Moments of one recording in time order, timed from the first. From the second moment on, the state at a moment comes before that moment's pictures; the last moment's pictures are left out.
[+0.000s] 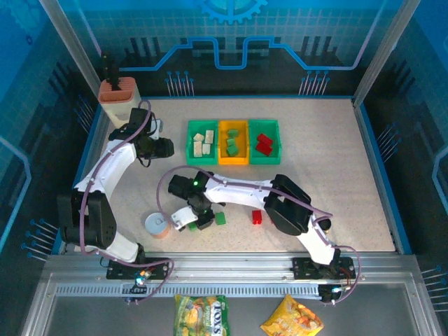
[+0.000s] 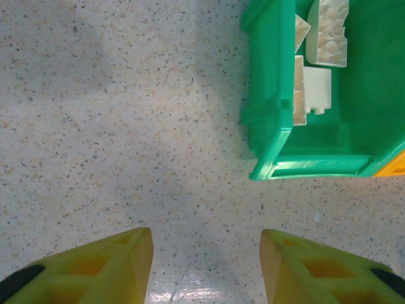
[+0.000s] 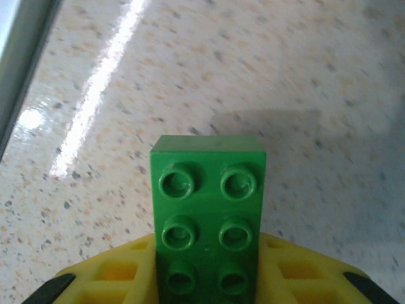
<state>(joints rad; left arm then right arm) -0.05 1.53 1.23 -0.76 0.14 -0.22 1.12 2.16 1.74 -1.04 -0.11 -0.91</state>
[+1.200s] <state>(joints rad) -0.05 1.56 1.23 -0.76 0.14 -0.21 0.68 2.13 2.04 -1.14 0.16 0.41</state>
